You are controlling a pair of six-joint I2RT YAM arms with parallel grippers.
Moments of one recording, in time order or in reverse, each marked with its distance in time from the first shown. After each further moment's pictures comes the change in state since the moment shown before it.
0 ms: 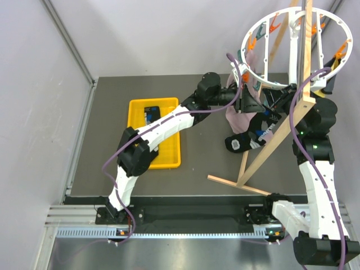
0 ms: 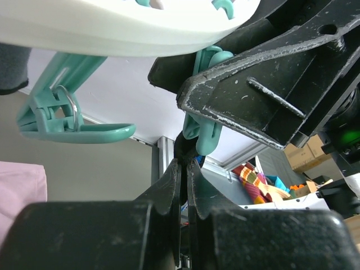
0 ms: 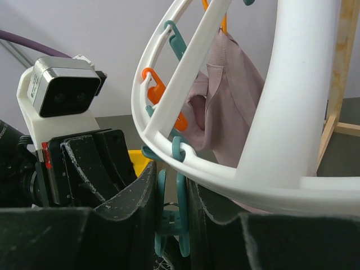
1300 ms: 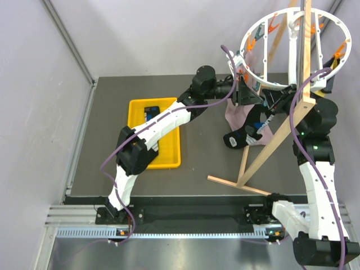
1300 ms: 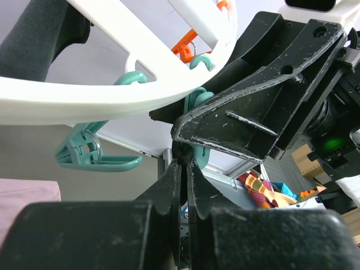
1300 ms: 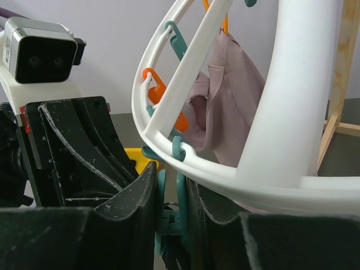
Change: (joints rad) left arm 0.035 0.000 0.059 0.000 0.017 0.002; right arm -0.005 -0.006 0.000 -0.004 -0.018 0.001
